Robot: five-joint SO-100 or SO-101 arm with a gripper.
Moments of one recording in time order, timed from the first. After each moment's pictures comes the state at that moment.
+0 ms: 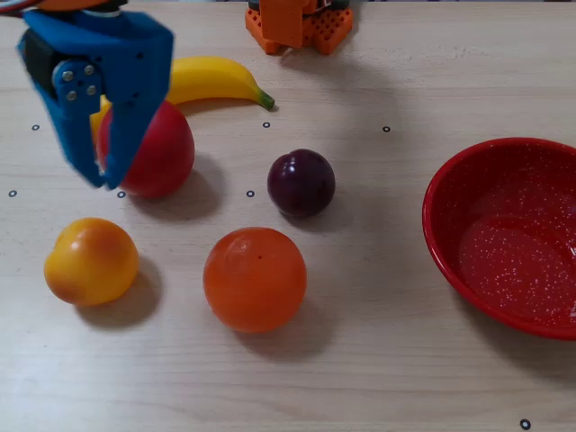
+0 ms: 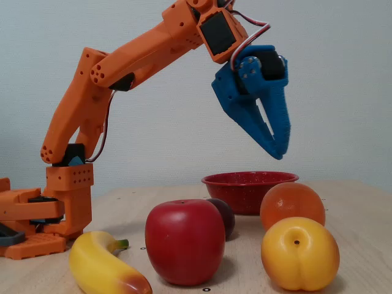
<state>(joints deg) 23.1 60.7 29.3 88.8 28.6</state>
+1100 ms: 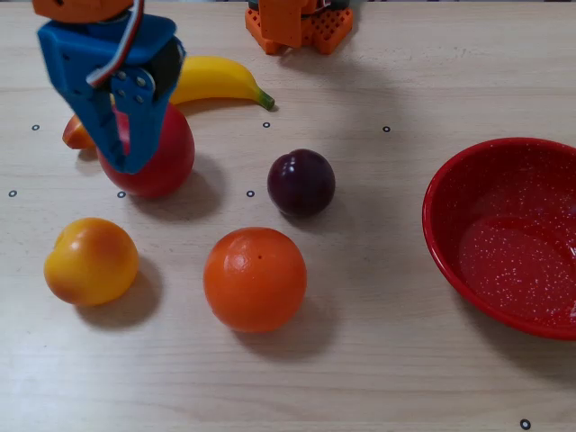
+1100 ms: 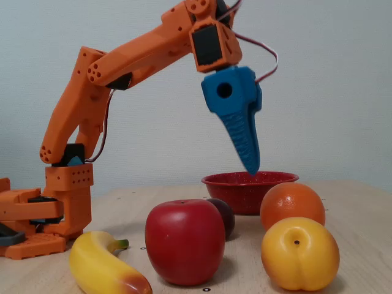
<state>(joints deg) 25.2 61.8 31.6 100.5 -93.1</state>
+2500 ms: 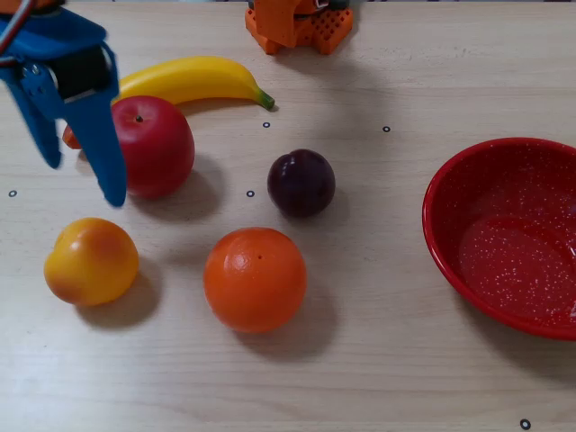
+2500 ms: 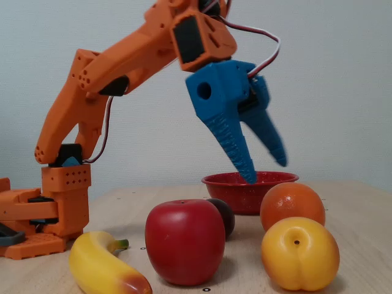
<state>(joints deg) 31.2 55.6 25.0 98.1 -71.5</state>
